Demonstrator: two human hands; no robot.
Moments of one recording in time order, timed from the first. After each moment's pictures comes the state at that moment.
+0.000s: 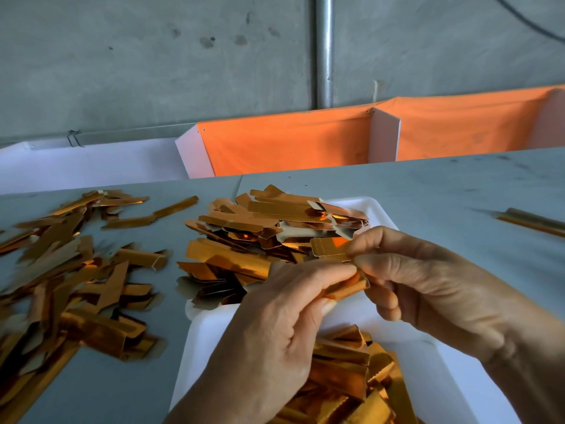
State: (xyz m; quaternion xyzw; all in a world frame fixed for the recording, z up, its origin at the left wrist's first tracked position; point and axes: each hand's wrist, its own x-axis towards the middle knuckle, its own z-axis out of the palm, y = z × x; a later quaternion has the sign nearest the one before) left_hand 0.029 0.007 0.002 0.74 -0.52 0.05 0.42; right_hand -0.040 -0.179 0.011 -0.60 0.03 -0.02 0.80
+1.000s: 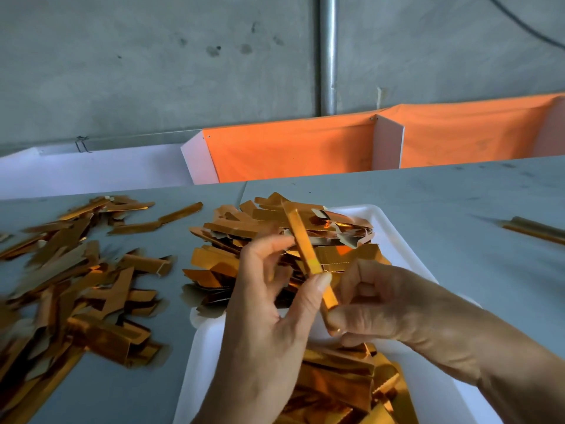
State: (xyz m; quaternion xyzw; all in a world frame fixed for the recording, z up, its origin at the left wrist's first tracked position) left_hand 0.028 -0.004 0.000 0.66 -0.35 0.01 0.67; right_hand -0.037 -0.160 0.010 -0.74 0.05 0.04 0.67
